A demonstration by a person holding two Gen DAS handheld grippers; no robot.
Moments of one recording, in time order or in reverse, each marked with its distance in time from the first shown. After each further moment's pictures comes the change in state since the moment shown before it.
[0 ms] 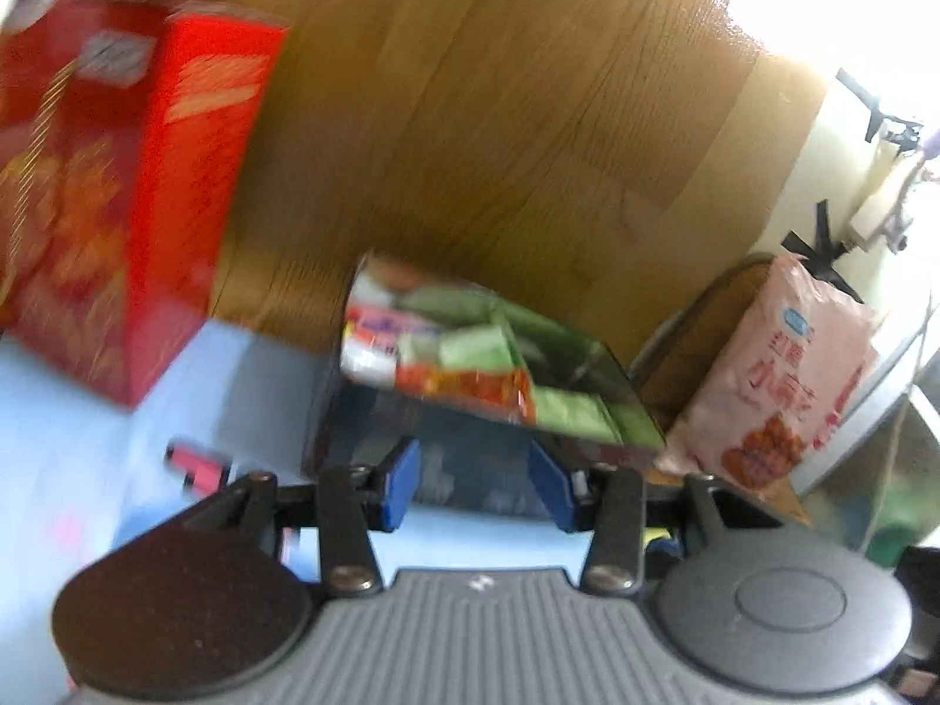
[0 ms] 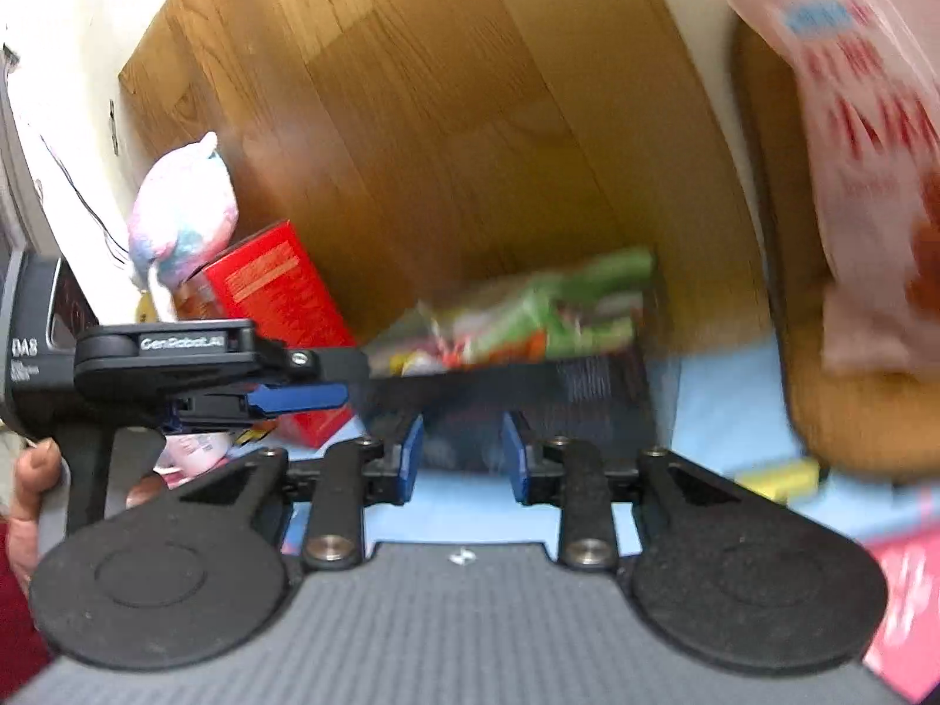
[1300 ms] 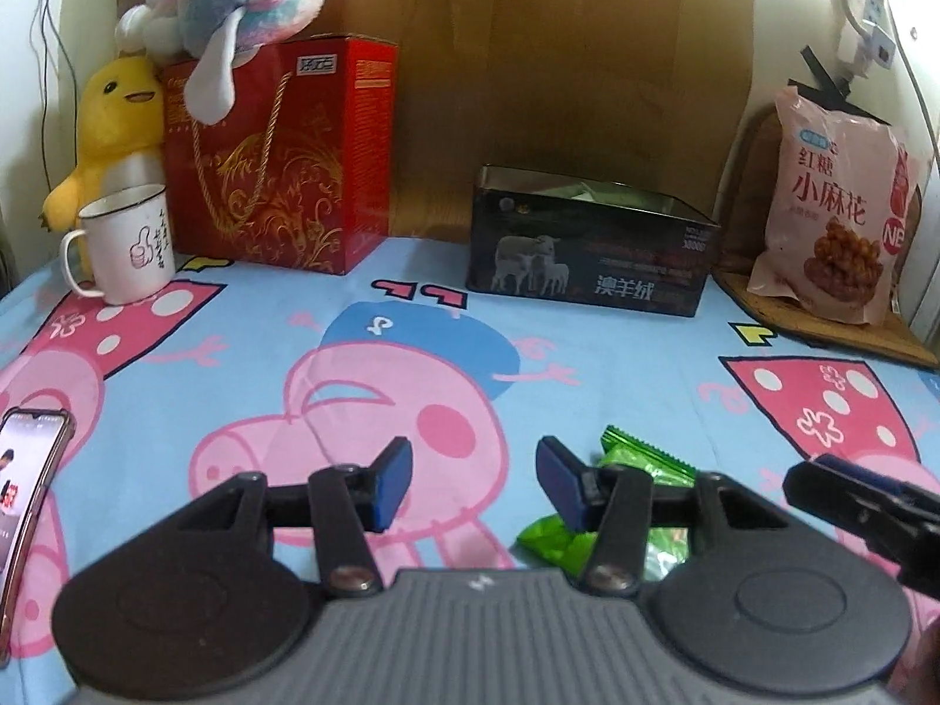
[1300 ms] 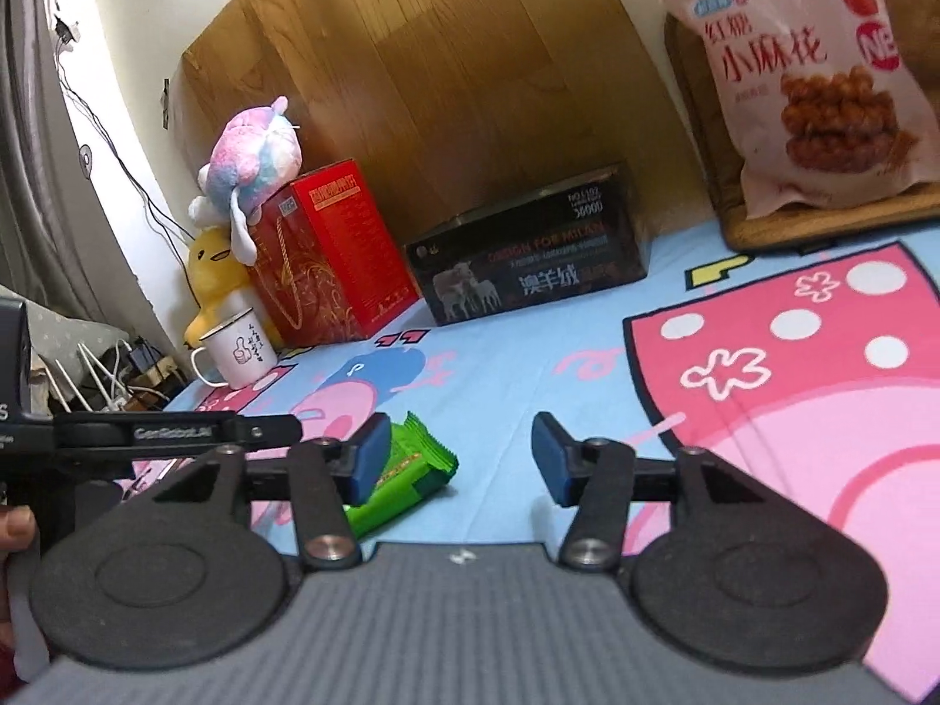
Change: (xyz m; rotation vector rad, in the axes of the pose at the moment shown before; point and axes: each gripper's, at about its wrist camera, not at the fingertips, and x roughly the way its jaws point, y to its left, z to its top) left arm -0.093 -0.034 -0.143 0.222 -0.056 0.394; right arm -0.094 0.062 -0.111 -0.064 -0.114 -0.098
